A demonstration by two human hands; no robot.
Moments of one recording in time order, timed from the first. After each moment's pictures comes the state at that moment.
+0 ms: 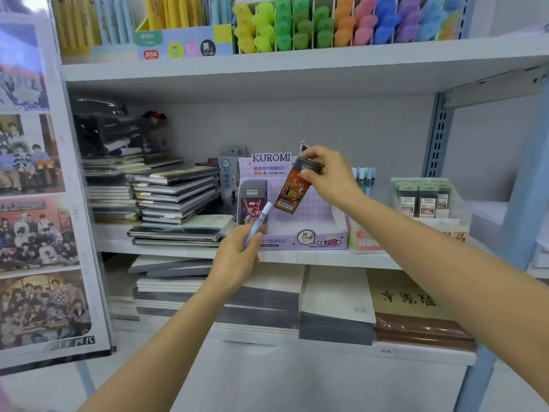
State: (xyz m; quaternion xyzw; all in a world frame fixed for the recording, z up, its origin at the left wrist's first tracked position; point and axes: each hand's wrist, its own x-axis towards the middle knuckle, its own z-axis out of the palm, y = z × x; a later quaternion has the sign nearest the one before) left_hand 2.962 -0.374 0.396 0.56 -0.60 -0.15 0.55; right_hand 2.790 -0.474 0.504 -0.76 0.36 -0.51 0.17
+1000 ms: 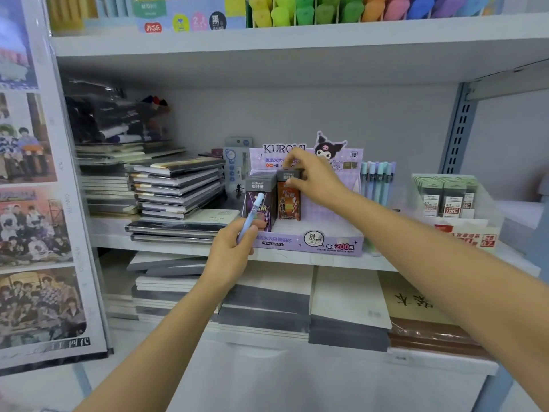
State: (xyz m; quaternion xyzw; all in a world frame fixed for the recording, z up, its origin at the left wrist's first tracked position) left_hand 2.990 -0.387 0.388 0.54 -0.58 -0.16 0.59; right_hand 2.835 -0.506 0.490 -0.85 0.35 -0.39 0.06
